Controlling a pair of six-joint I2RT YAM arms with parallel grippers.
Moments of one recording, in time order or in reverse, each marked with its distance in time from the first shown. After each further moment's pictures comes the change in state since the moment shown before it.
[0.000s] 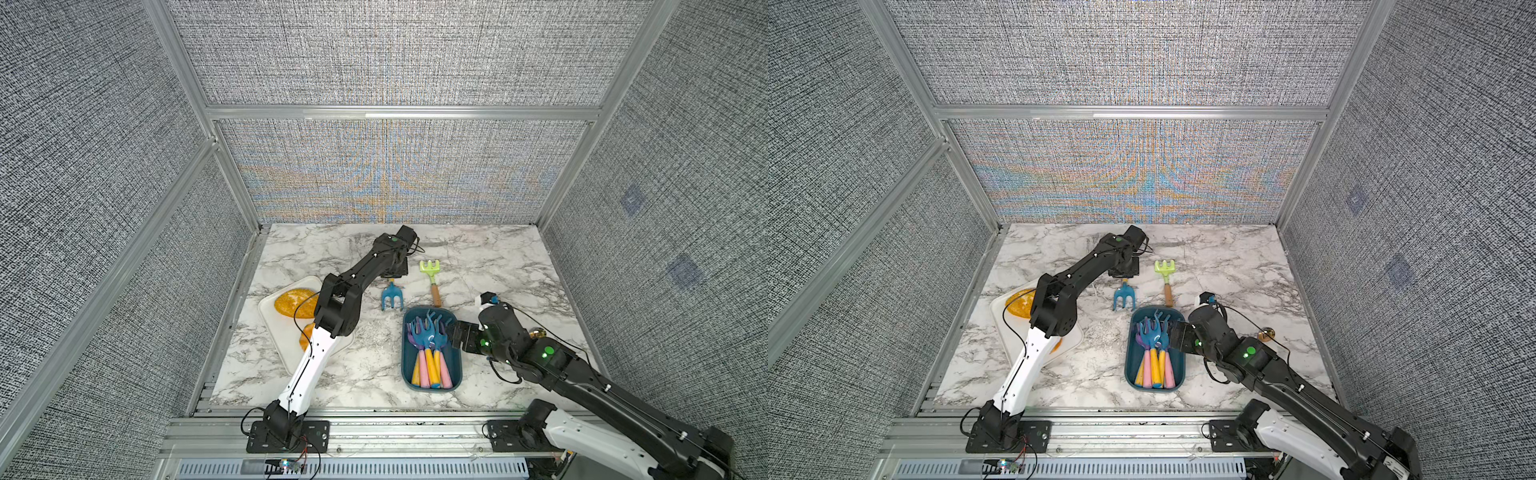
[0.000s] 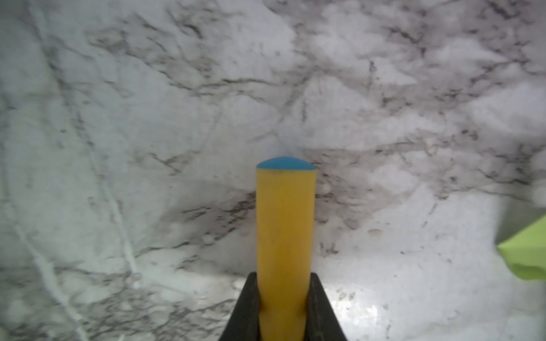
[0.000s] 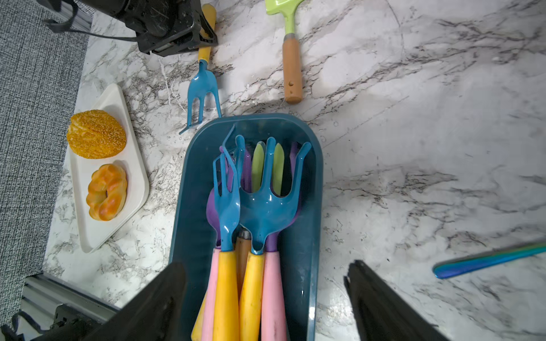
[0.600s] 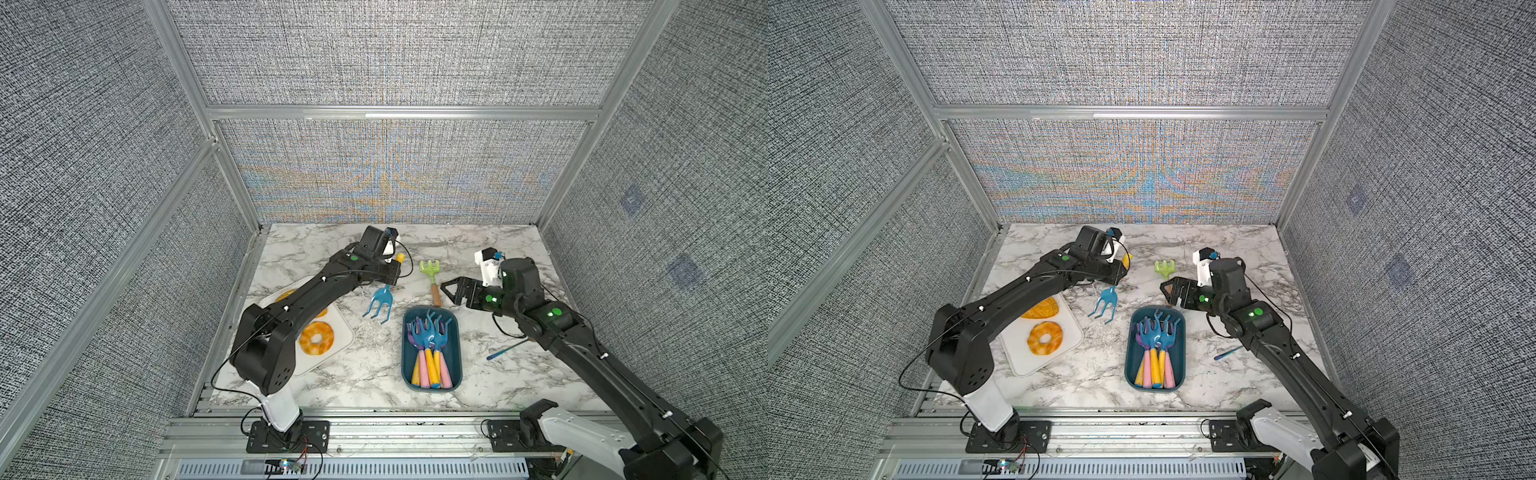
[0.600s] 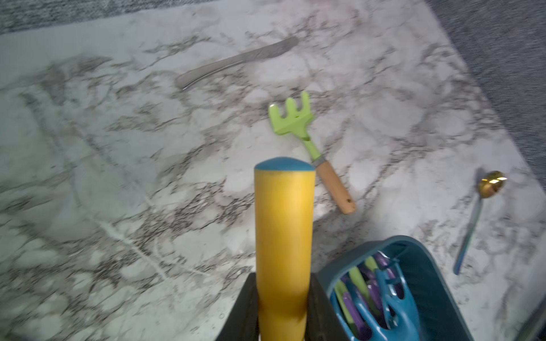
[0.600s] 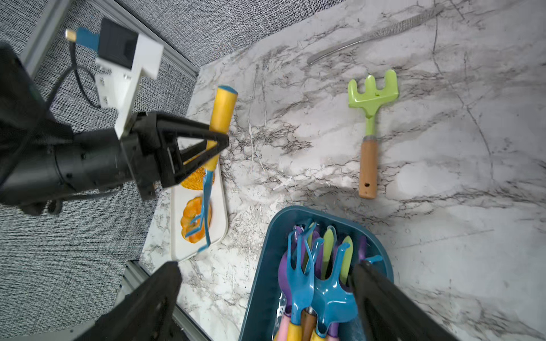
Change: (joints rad) left arm -0.040 -0.900 -1.001 0.584 0.409 0.346; right arm -0.315 0.196 0.270 0.158 -0.462 -0.200
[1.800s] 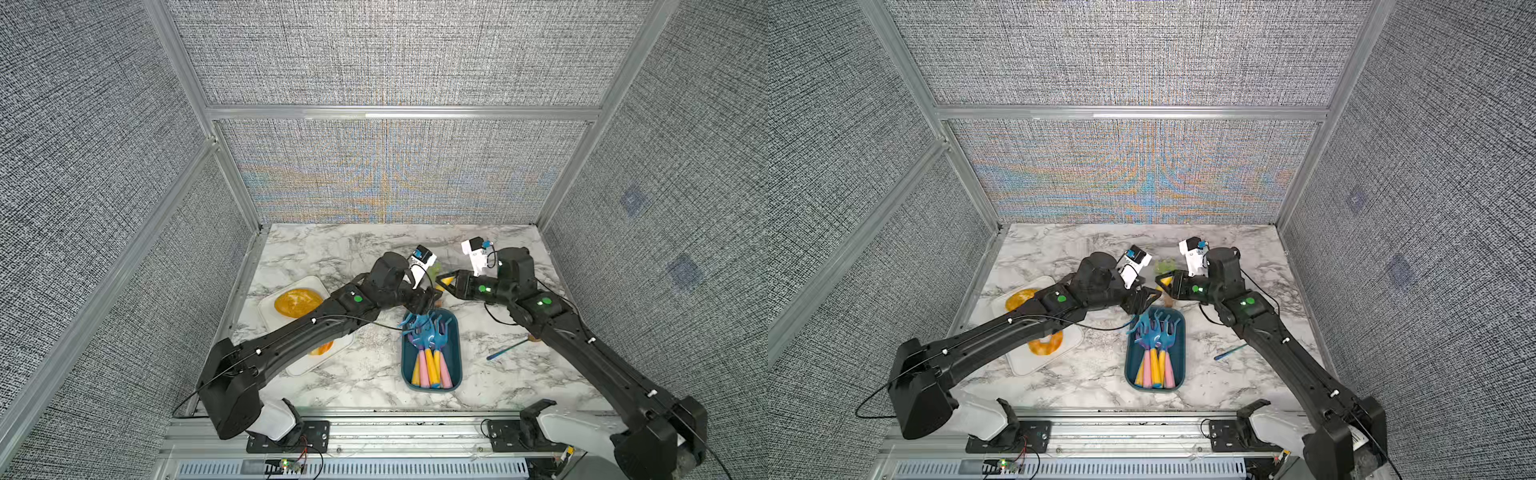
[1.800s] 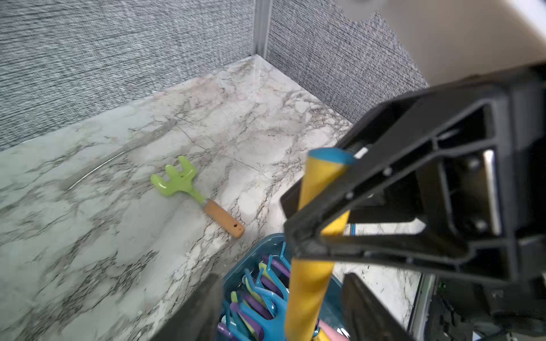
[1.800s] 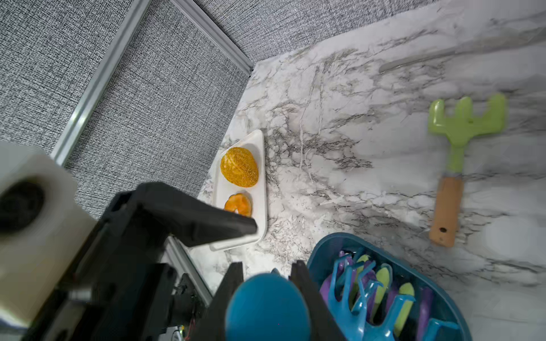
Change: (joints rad) left arm -0.248 -0.257 -0.183 0.219 -0.058 -0.010; right arm 0.016 0.066 0.045 0.116 -0.122 -0.051
